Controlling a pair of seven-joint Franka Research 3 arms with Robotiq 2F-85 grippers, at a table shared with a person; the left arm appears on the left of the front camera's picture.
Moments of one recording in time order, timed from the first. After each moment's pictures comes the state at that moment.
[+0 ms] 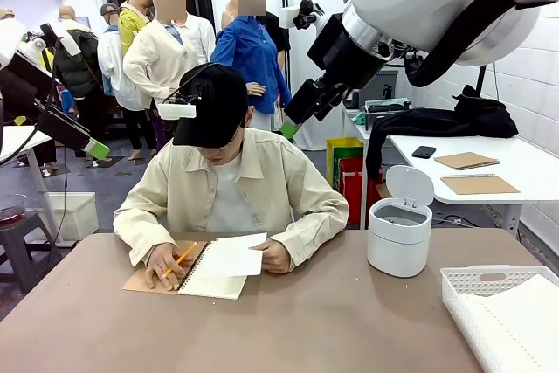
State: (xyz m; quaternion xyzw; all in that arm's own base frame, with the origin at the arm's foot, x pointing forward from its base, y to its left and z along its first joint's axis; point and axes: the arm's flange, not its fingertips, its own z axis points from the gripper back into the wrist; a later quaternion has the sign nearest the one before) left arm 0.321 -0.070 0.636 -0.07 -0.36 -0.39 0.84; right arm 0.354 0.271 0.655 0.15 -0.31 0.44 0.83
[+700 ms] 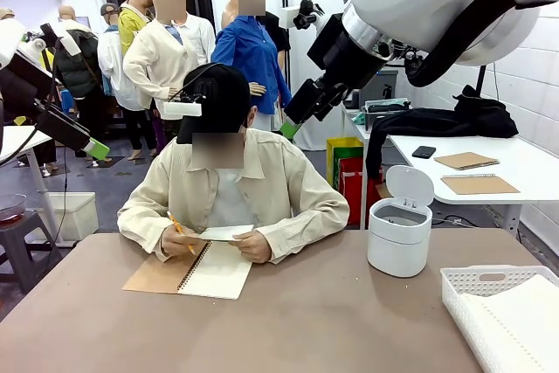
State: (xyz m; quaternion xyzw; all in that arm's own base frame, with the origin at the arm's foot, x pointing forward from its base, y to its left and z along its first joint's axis) left arm 0.321 -0.070 0.636 -0.07 -0.36 -0.39 0.84; right arm 0.354 0.271 0.655 0.15 -0.31 0.44 0.83
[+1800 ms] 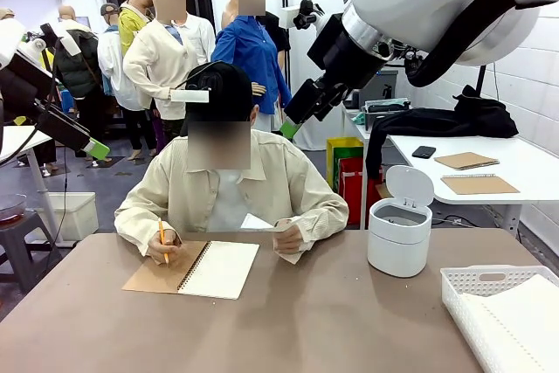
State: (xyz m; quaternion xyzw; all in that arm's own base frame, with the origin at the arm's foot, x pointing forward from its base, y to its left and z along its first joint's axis) left arm 0.321 -0.070 0.636 -0.07 -0.36 -0.39 0.84; right arm 0.354 0.271 0.655 0.15 -0.31 0.44 0.83
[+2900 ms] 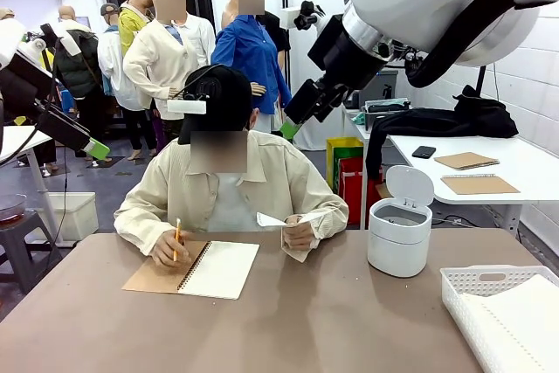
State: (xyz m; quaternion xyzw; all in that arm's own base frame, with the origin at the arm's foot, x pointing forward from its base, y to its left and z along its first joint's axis) left arm 0.321 -0.070 0.636 -0.07 -0.36 -0.39 0.84; right arm 0.359 0.269 0.652 0.15 -0.31 0.43 0.83
